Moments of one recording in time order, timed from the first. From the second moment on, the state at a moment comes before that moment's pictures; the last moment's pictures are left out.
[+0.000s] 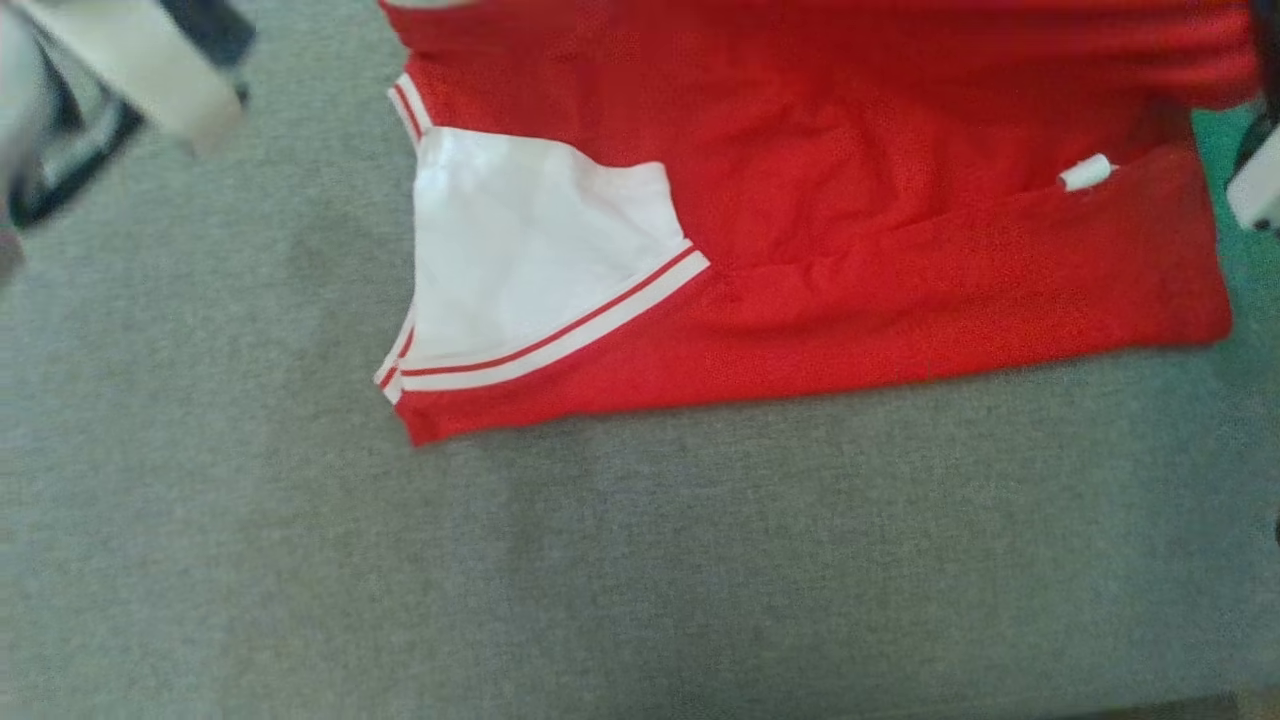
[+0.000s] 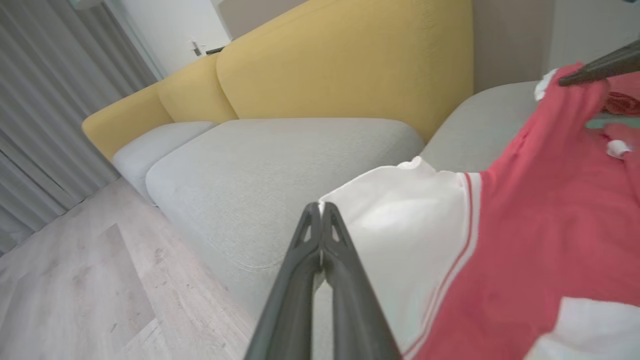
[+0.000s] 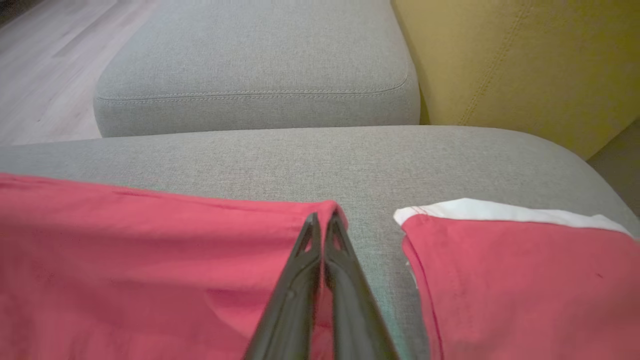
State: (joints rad) left arm -1.47 0.73 -1.32 0.36 -0.80 -0.12 -0.18; right arm -0.69 -0.40 0.02 0.32 0.41 0.13 0.41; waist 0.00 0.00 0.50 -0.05
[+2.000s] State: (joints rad) left arm -0.24 0.32 -0.67 -0.06 -0.31 0.39 -0.26; right arm -0.17 -0.14 -0.52 0.29 0.19 0.13 0.17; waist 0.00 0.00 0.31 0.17
